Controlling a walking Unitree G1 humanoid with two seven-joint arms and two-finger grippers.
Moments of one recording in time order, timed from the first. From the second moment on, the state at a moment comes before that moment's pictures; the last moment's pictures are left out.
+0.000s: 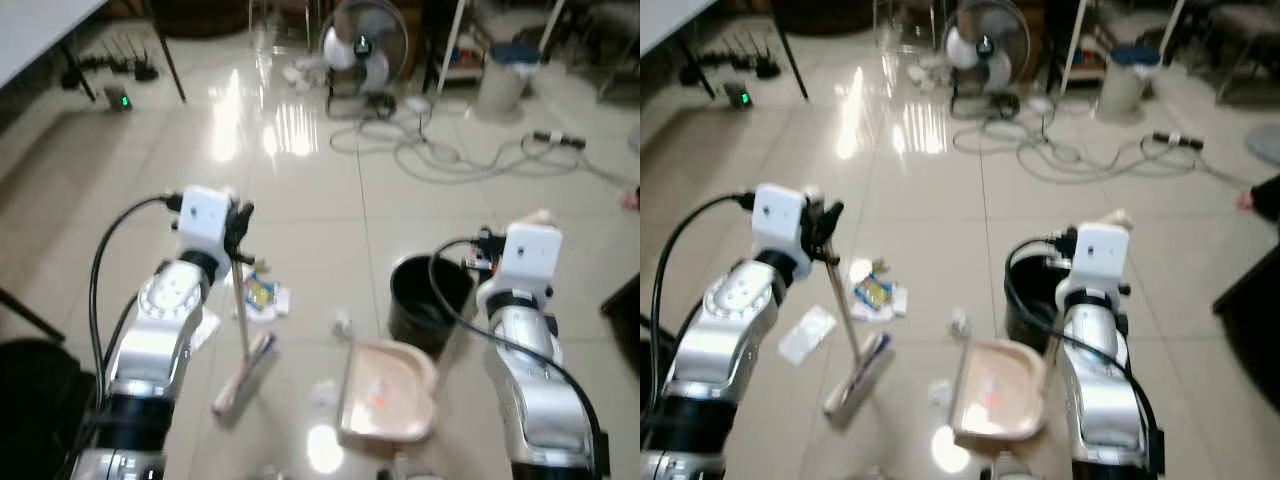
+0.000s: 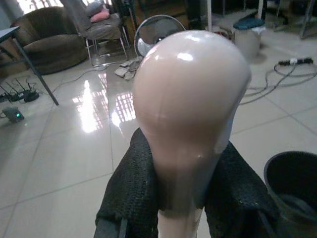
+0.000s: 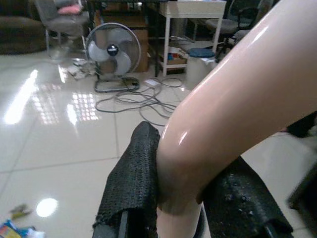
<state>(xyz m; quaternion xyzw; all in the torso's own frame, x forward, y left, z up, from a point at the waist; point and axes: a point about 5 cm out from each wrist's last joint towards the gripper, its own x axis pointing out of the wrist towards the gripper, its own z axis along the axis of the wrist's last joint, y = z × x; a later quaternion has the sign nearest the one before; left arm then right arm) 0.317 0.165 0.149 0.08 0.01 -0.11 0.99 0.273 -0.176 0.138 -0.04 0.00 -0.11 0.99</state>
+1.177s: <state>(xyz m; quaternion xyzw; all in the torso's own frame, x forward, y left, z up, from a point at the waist) 0.340 0.138 0.137 0.02 -0.02 -0.10 0.99 0.300 -0.186 0.117 -0.08 -0.03 -0.11 0.99</state>
